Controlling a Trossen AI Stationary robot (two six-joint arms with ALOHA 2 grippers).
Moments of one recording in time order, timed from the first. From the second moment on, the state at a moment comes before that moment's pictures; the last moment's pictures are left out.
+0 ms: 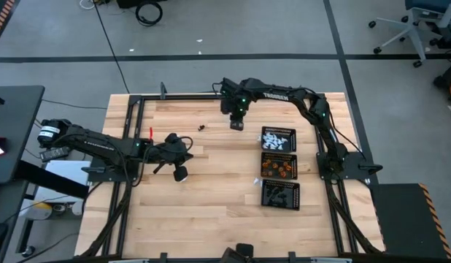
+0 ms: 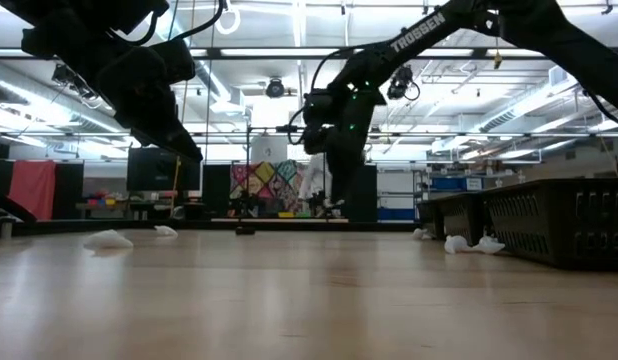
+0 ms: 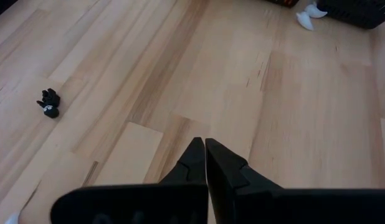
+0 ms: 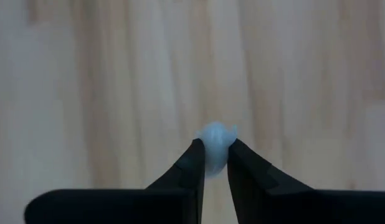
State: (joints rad) left arm -0.10 1.06 0.50 -0.16 -0.29 -0.33; right arm -0.51 2.19 1.84 -0.96 -0.26 -0.36
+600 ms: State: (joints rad) left arm -0.10 1.06 0.50 -0.17 -0.29 -0.33; right arm -0.51 2.19 1.93 -1.57 -0.29 -0.36
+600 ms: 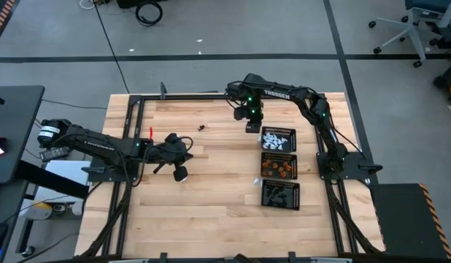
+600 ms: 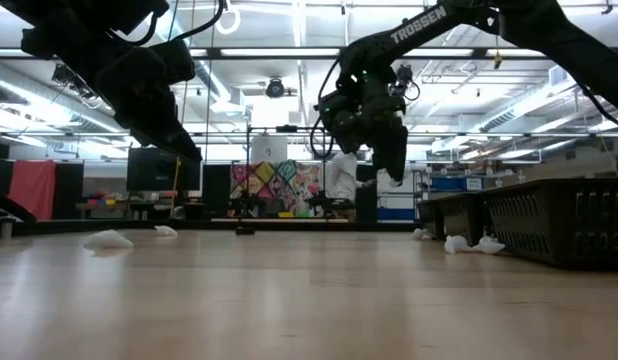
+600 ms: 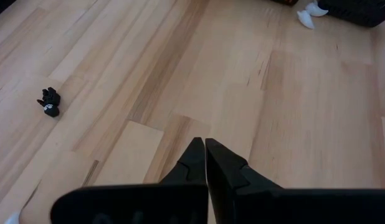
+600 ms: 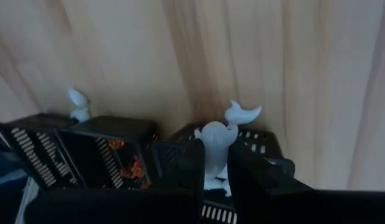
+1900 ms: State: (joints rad) left arm -0.10 1.06 0.50 -0.17 -0.26 -0.33; right arm -0.54 2.06 1.46 -1.45 -0.20 -0.21
